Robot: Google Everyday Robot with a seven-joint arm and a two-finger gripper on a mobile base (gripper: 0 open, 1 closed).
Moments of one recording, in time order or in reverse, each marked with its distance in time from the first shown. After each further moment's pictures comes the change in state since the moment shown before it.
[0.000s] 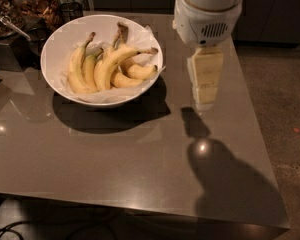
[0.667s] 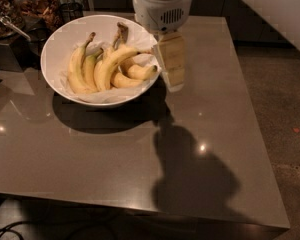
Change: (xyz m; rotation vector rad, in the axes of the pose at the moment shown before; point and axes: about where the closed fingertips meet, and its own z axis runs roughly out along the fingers) arm -0.055 -0.047 0.006 0.036 0.007 -0.200
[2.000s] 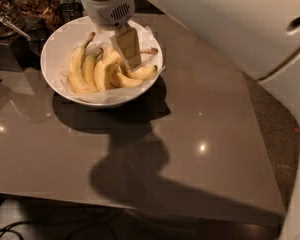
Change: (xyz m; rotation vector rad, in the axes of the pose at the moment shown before) arm -0.067 -0.067 0.025 0.030 0.053 -0.278
